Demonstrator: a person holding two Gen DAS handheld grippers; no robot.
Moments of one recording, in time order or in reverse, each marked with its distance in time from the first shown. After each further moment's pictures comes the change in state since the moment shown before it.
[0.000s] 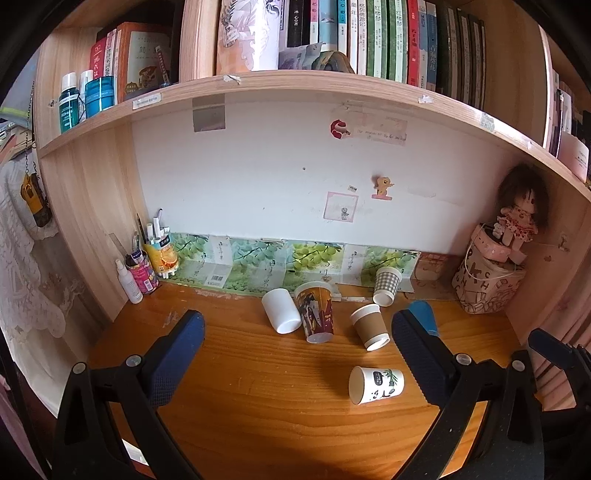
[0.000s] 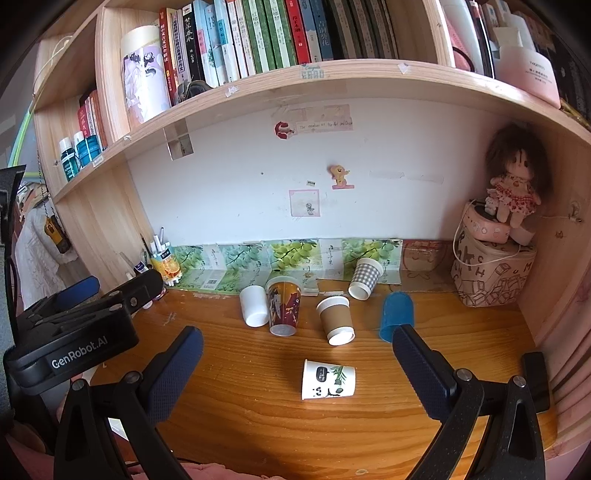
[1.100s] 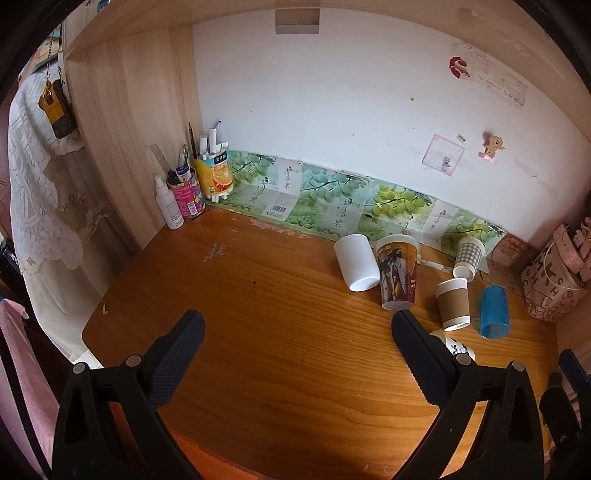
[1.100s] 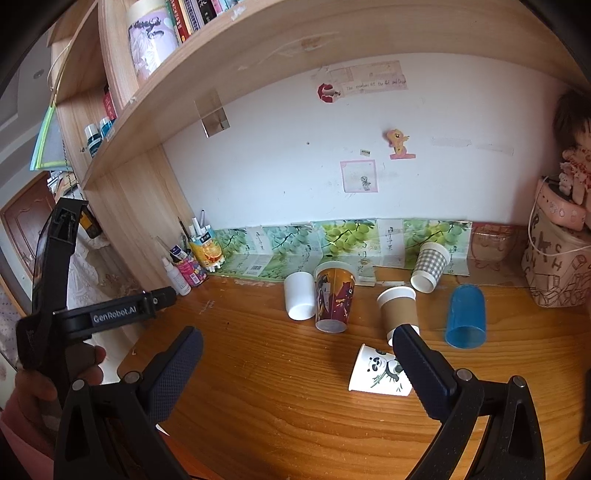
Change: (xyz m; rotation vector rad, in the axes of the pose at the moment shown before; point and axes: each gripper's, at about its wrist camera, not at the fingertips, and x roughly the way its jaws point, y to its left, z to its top) left arm 0.095 0.080 -0.022 -0.185 0.269 0.179; right arm 0.083 -0.004 -0.020 -0.020 0.047 0.229
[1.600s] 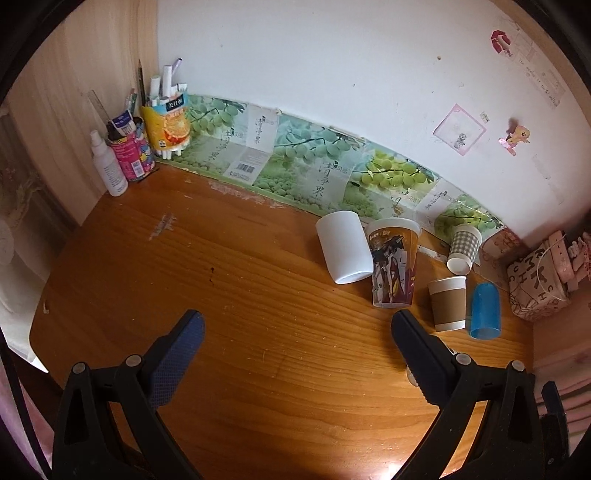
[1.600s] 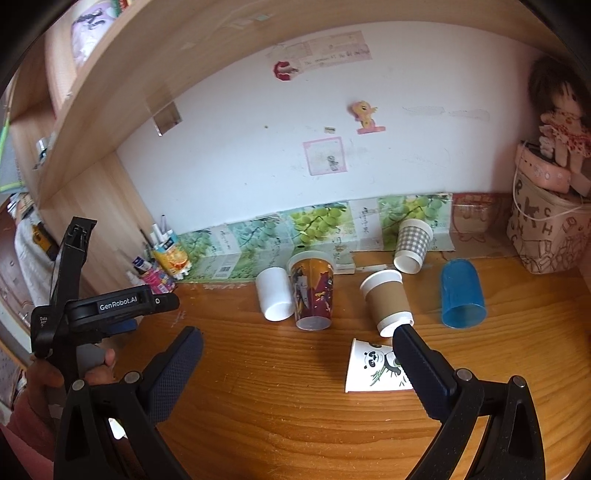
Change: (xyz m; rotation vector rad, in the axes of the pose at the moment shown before) left arm 0.105 0.009 0.035 -0.034 0.217 -0.171; right arm 0.043 -0.005 0.001 0.143 0.036 -0.138
